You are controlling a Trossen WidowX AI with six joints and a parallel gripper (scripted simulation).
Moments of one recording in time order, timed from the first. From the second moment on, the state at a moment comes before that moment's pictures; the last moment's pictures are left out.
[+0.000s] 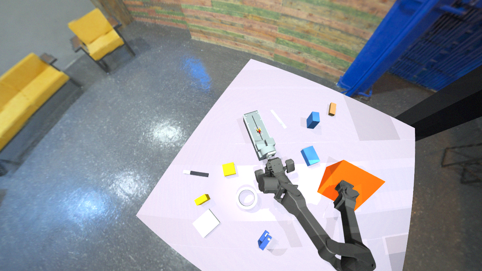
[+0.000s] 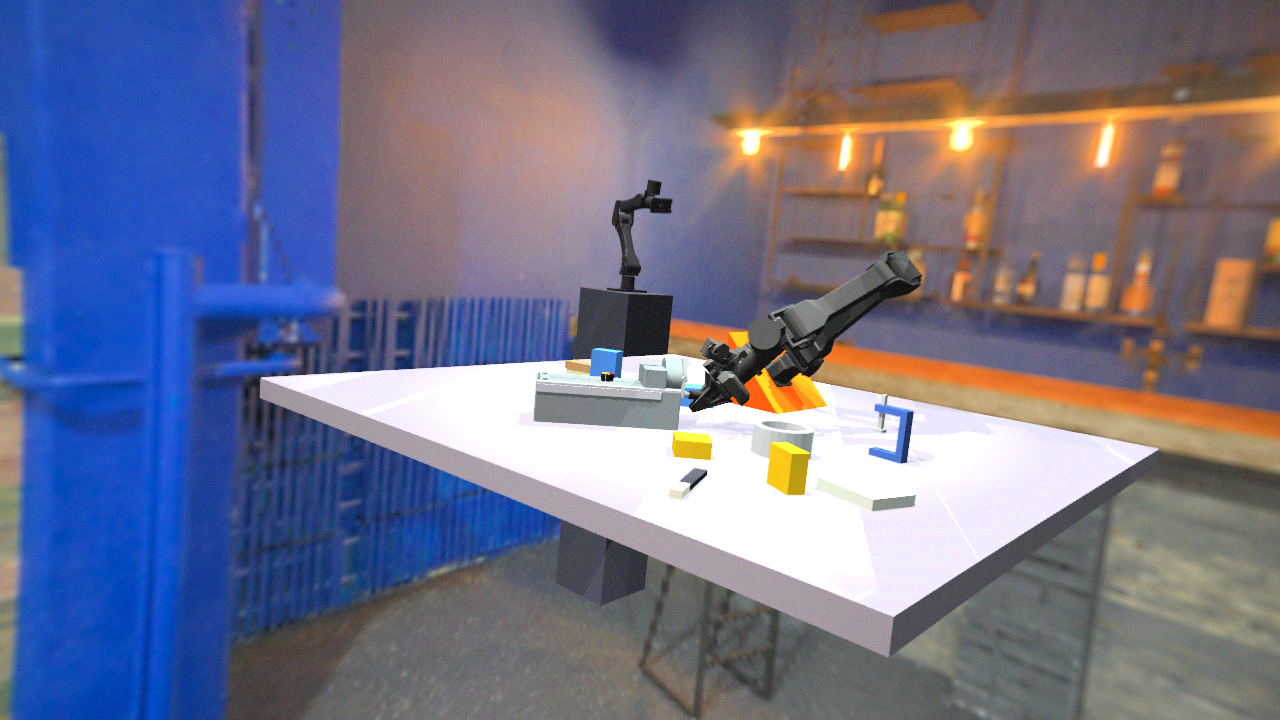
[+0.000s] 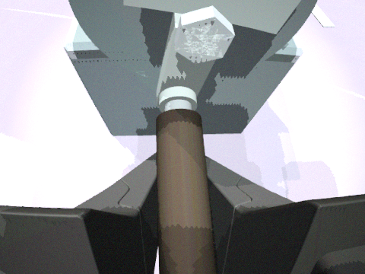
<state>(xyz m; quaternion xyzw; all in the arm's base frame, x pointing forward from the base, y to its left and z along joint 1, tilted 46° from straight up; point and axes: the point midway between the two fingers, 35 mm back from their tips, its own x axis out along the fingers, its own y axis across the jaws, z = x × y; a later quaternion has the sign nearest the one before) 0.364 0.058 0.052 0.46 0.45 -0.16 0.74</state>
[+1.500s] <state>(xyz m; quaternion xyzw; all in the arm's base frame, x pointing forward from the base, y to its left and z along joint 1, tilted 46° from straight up) 0.366 0.060 0.056 0.46 0.45 -0.16 0.74</state>
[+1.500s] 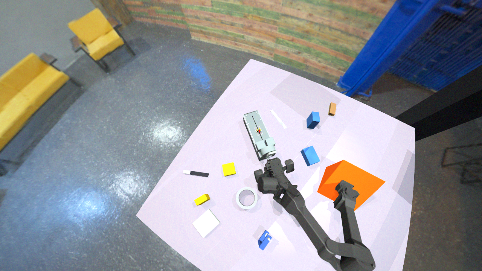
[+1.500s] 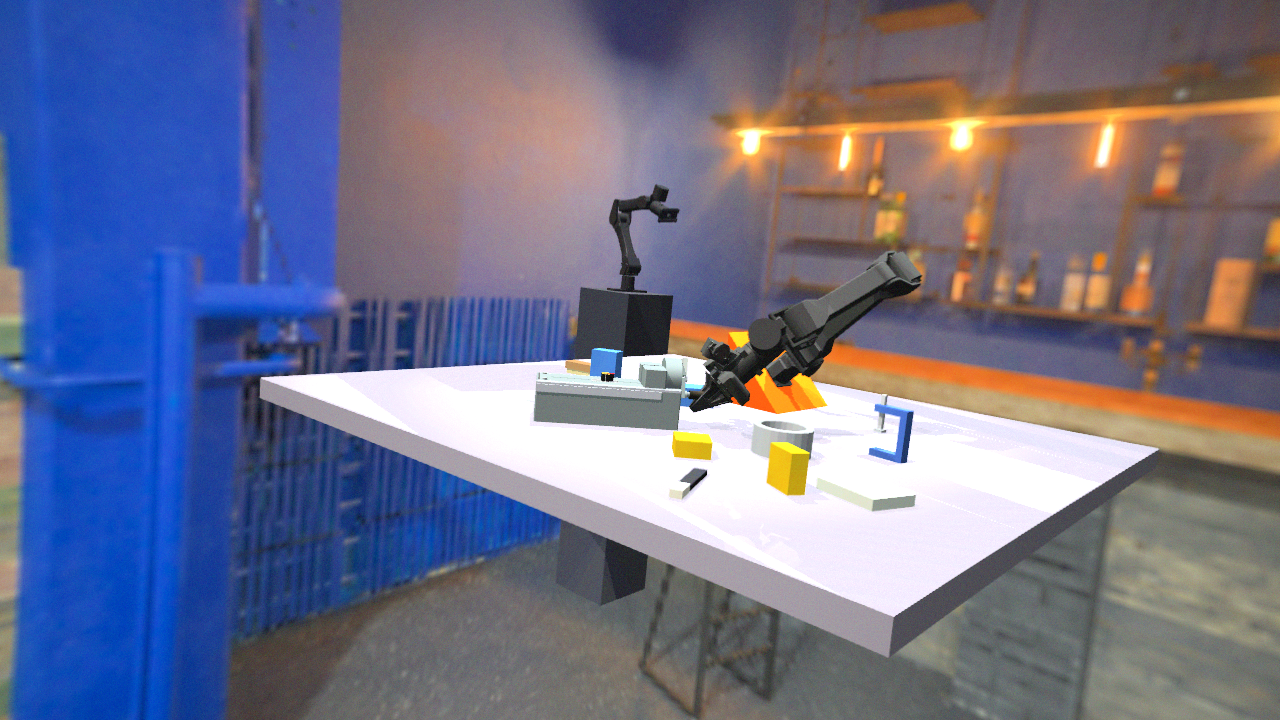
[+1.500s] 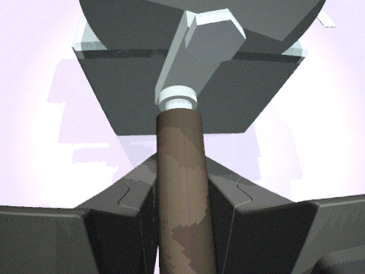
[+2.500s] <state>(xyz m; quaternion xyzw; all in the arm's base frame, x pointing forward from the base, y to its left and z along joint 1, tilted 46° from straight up) 0.367 0.060 0.058 0.46 0.45 -0.16 0.74</state>
